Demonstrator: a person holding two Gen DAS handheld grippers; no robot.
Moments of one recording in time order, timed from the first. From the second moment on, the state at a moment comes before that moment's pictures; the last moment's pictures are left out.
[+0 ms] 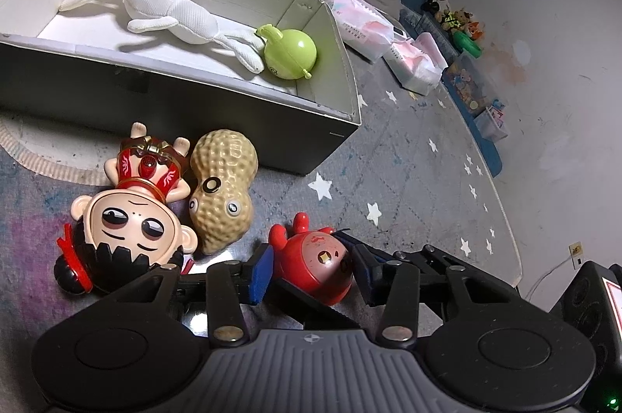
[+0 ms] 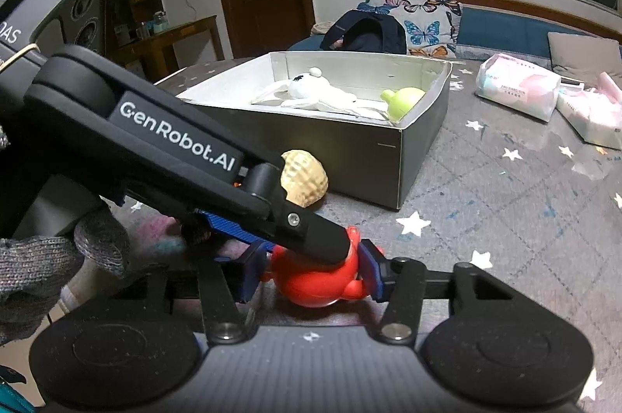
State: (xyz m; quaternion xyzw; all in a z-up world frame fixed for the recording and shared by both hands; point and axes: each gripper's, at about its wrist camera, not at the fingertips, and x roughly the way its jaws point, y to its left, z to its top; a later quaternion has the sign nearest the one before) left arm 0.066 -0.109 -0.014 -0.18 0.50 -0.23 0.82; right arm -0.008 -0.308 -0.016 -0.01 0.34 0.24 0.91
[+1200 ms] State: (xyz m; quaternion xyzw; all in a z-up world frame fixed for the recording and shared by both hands) left arm 0.060 -0.102 0.024 -0.17 0.45 -0.26 0.84; right arm -0.018 -0.301 0.018 -0.05 0.29 0.23 0.93
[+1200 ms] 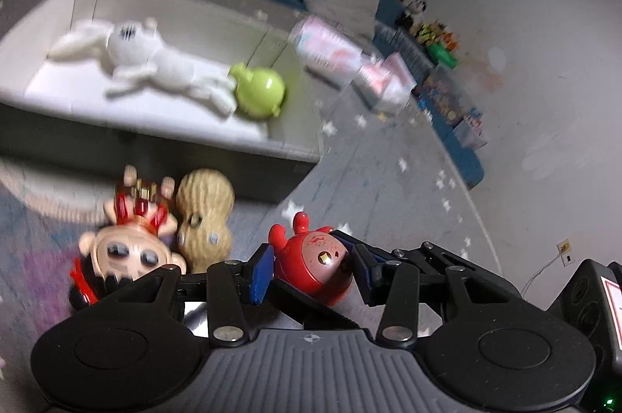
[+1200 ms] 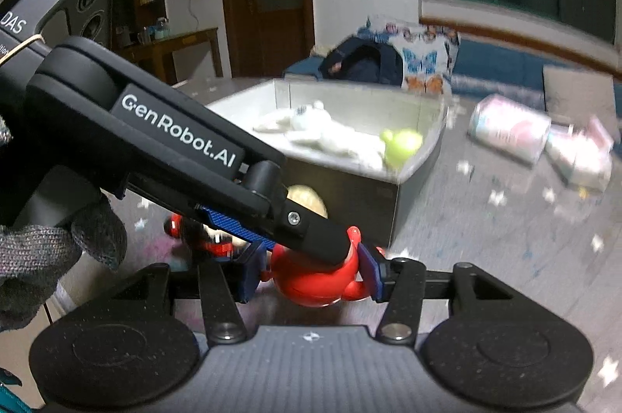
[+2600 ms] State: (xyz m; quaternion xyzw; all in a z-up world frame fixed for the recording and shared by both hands) left arm 0.233 -0.063 -0.008 -0.25 0.49 -0.22 0.81; right arm 0.166 -0.263 0.002 -0.06 0.36 0.26 0.89
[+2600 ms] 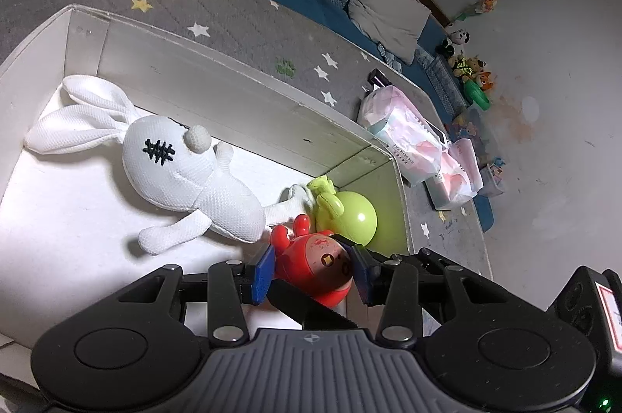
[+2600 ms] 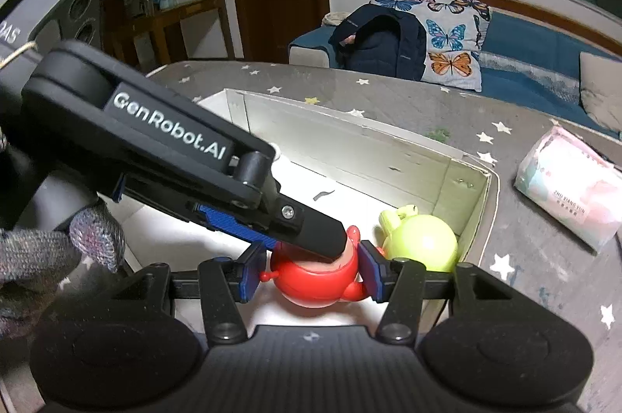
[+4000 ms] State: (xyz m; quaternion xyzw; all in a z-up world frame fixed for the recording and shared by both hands) left arm 0.222 -0.063 0.003 -0.25 0.48 -0.21 0.81; right arm 0.152 -0.270 0.014 -0.07 0.34 0.24 0.91
